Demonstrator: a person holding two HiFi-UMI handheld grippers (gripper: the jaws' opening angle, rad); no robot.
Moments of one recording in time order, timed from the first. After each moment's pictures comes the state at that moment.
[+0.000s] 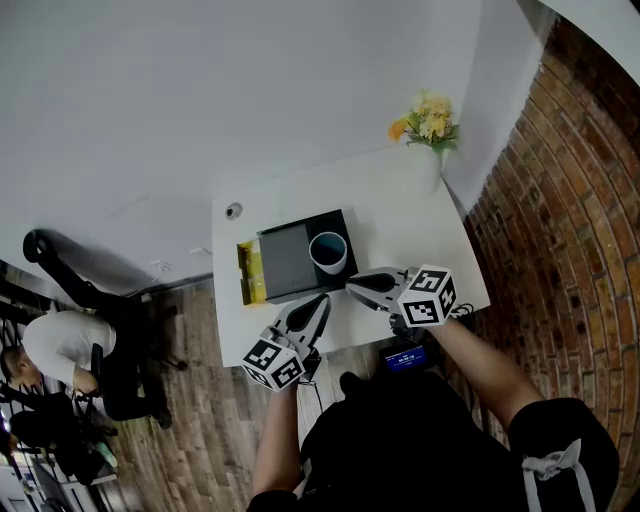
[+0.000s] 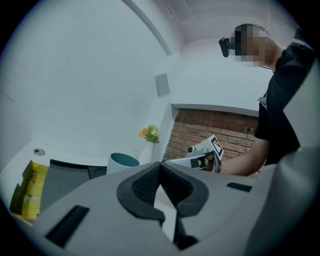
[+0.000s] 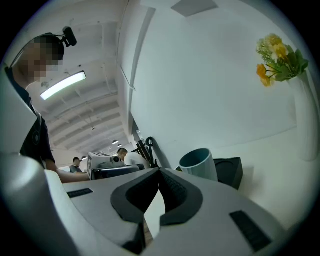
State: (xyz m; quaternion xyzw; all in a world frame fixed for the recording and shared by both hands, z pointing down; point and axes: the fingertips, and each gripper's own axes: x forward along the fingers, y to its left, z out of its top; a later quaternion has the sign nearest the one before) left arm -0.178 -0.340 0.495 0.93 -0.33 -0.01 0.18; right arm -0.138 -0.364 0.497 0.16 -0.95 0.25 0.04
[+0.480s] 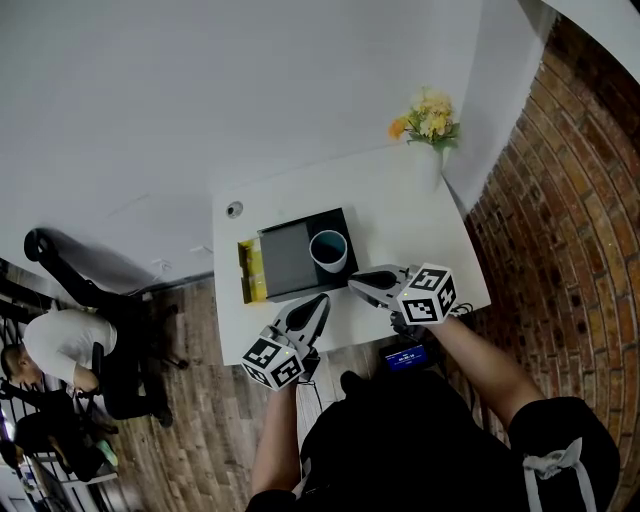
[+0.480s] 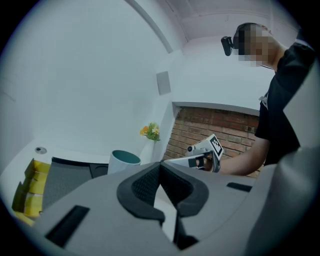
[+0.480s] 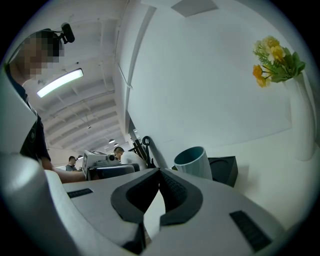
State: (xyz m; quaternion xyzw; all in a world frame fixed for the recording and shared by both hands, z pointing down) left arm -0.179 -0.337 0.499 0.92 -0.34 0.00 0.18; right arm -0.134 -0.368 0.506 0.18 -0.95 0.25 0.05
